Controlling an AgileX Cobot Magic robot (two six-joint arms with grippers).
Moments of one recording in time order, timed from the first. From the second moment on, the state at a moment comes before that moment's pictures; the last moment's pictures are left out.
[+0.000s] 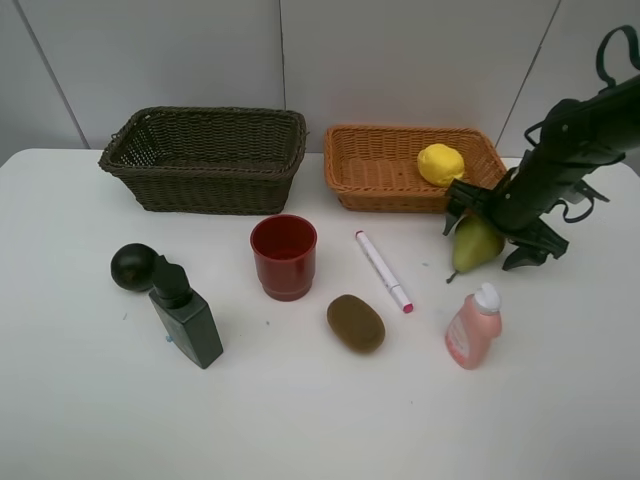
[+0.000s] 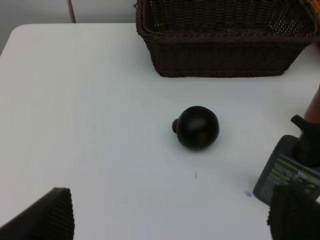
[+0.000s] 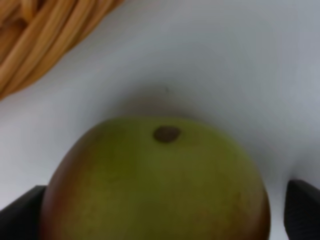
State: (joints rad) left arm -0.05 -0.01 -0.50 0.00 1.07 -0.07; right arm 0.11 1.98 -1.09 0.02 0.47 0.63
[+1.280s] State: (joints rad) left arm -0.05 -0.01 -0.50 0.00 1.07 -0.07; right arm 0.11 1.94 -1.09 0.02 0.52 0.59
